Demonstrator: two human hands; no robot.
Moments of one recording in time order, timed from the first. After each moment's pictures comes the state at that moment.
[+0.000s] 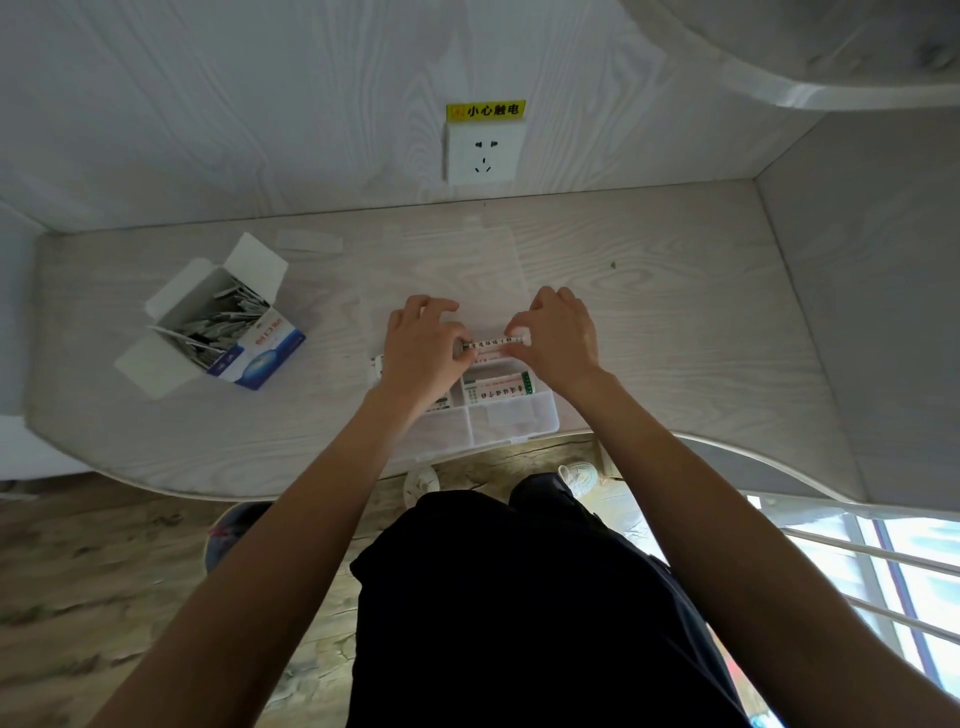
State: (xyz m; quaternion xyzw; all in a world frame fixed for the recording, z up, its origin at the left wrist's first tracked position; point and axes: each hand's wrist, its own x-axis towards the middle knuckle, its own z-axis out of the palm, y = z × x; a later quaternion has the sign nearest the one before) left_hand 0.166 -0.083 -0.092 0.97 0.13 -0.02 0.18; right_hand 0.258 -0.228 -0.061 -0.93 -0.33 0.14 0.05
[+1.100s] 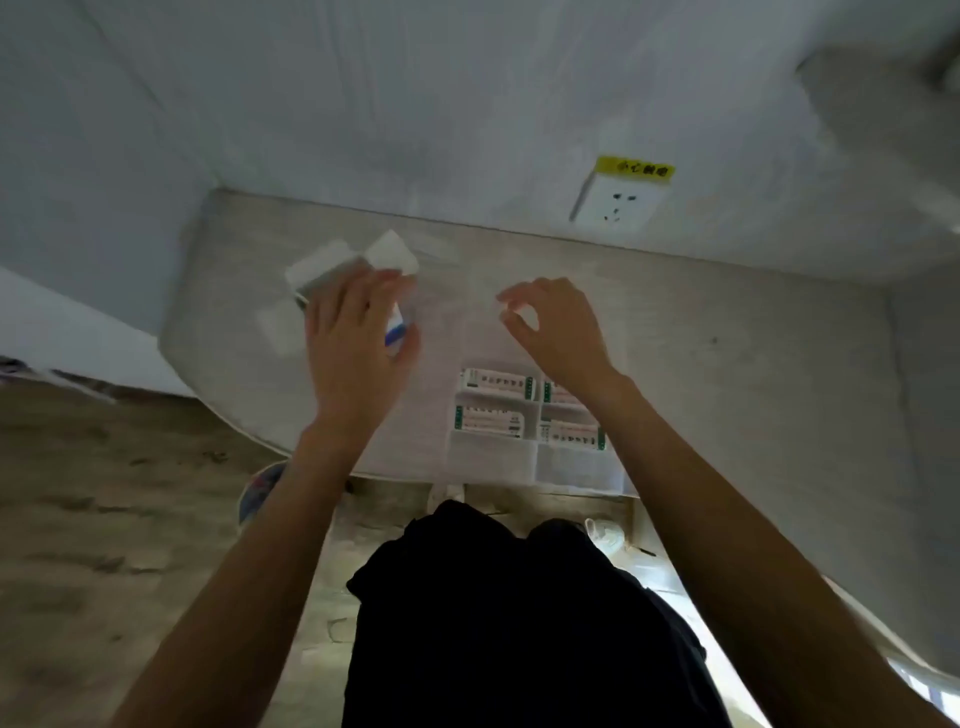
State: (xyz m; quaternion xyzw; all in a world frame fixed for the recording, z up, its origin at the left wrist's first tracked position) left_hand 0.070 -0.001 -0.048 0.91 0.28 0.31 0.08; right_hand 0.243 -0.132 -0.040 -0.84 -0.46 0.12 0.25
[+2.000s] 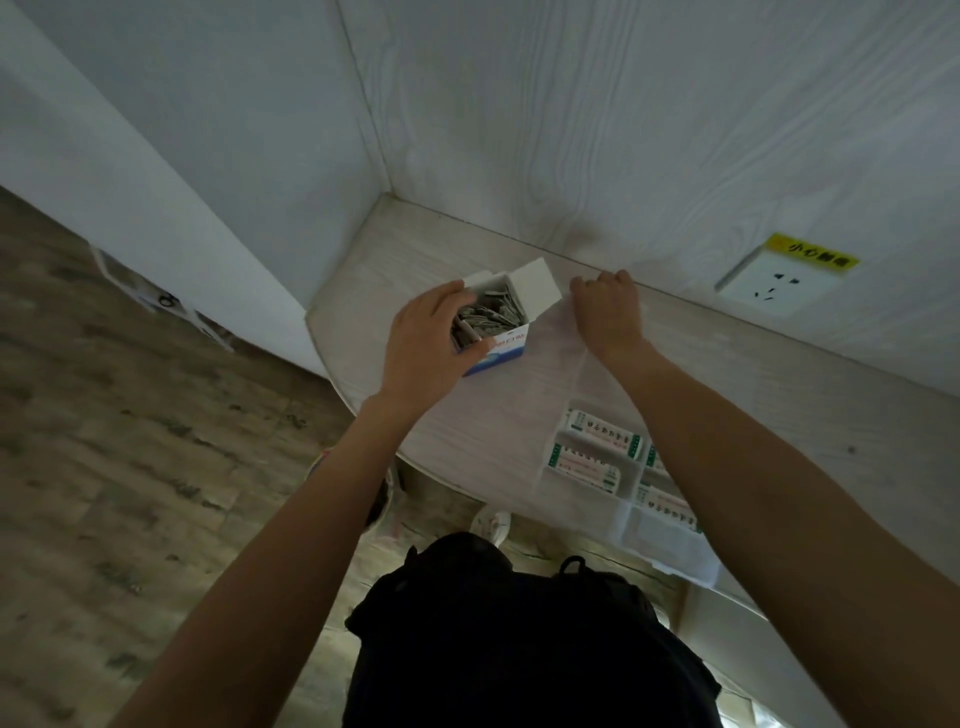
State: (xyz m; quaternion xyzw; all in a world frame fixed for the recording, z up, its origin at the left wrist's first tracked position) left_hand 0.035 0.056 -0.063 0.88 0.39 0.19 0.21; right_hand 0.259 -0.002 -0.095 -0.81 -0.57 -0.04 -0.11
